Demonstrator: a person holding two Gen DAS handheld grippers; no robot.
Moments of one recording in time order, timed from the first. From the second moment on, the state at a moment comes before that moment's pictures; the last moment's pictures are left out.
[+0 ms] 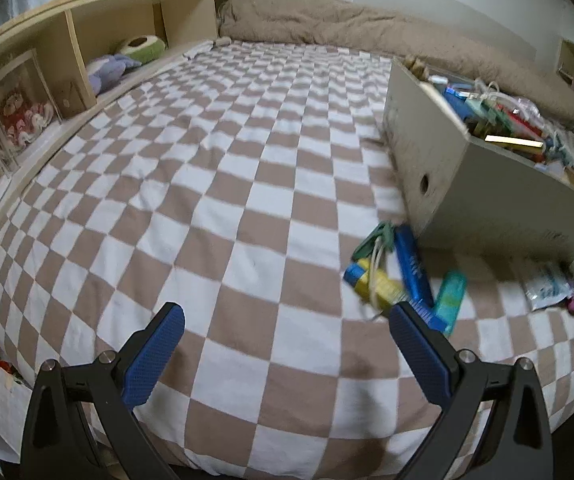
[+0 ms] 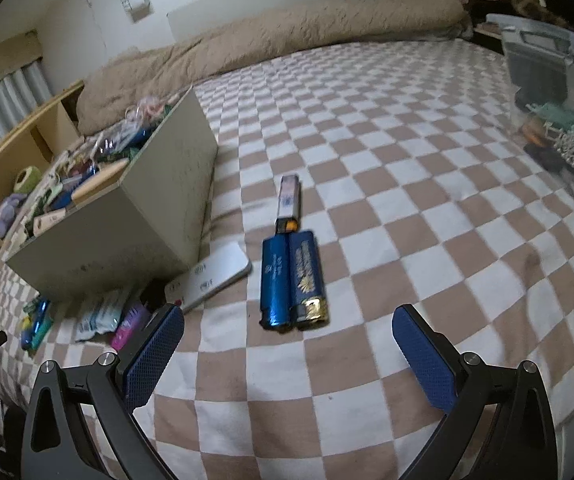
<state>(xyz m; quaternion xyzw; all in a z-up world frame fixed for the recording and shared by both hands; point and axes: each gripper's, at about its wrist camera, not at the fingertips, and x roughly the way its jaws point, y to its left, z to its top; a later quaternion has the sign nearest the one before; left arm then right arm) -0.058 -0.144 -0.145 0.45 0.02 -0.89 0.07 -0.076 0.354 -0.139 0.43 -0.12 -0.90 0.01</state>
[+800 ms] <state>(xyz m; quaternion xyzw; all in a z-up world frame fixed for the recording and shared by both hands) -0.093 -0.138 -0.170 0.46 -0.03 -0.88 0.08 -0.079 0.322 -0.177 0.44 -0.04 -0.90 0.00</state>
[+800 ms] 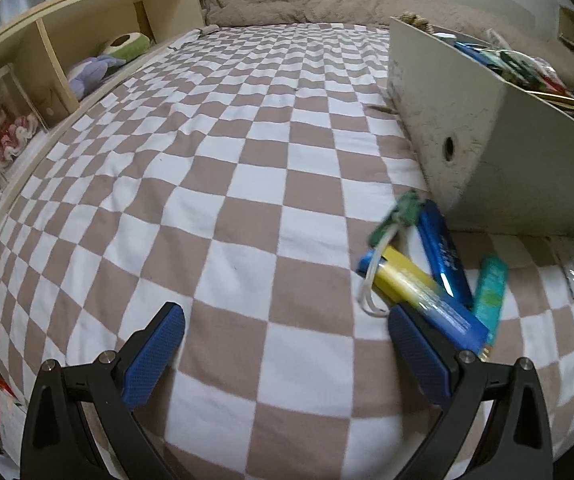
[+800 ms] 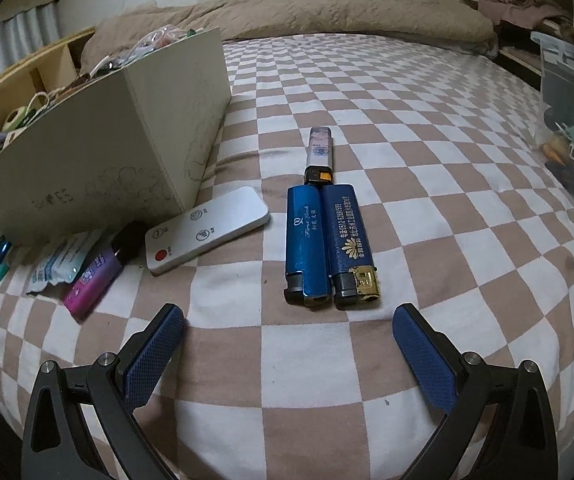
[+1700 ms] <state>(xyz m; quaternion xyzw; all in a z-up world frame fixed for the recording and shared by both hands) -0.139 -0.136 -0.152 0.46 0.00 -0.89 0.02 -0.076 0.318 -0.188 0.40 -0.05 -0.92 -0.03</state>
